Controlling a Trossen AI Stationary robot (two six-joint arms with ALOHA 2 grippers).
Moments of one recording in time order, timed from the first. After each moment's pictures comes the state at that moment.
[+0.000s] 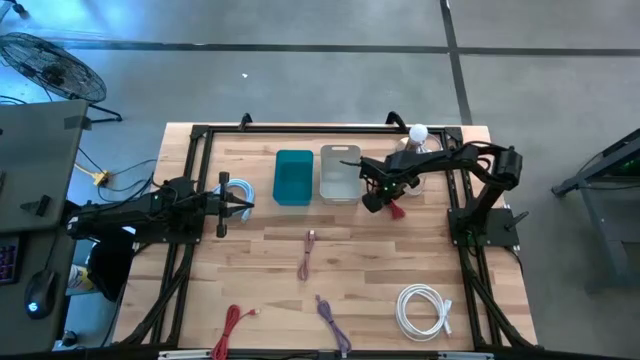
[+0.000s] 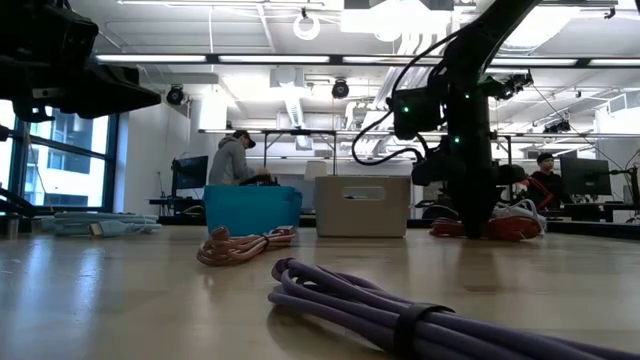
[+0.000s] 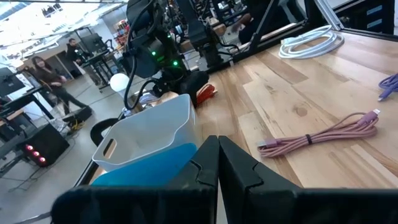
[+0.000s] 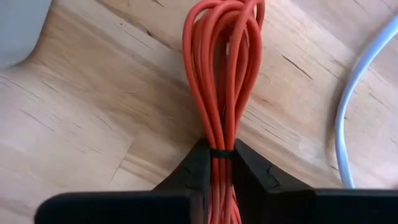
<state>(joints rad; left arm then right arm) 0.16 0.05 0.06 -0.11 0.14 0.44 -0.37 1.74 0.94 -0.80 0.04 0.65</state>
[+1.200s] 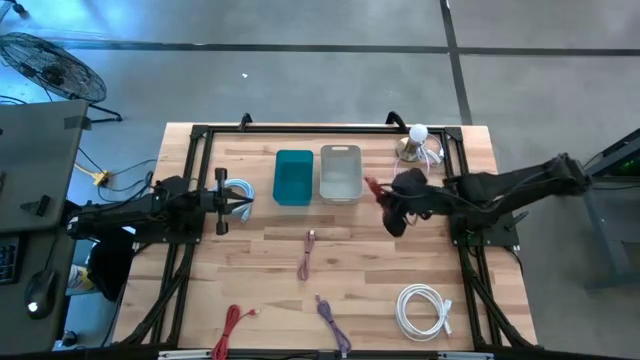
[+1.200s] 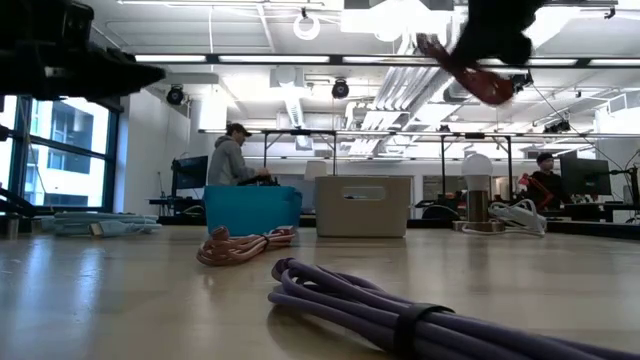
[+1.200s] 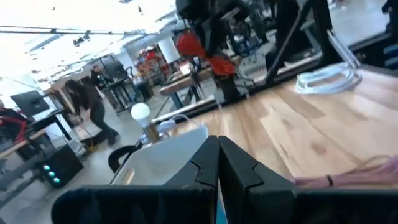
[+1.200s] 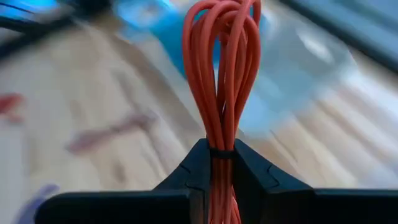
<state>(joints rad) 0.16 0.05 0.05 0.08 0.13 0.39 0.20 1.07 0.93 -0.57 0.45 0.59</state>
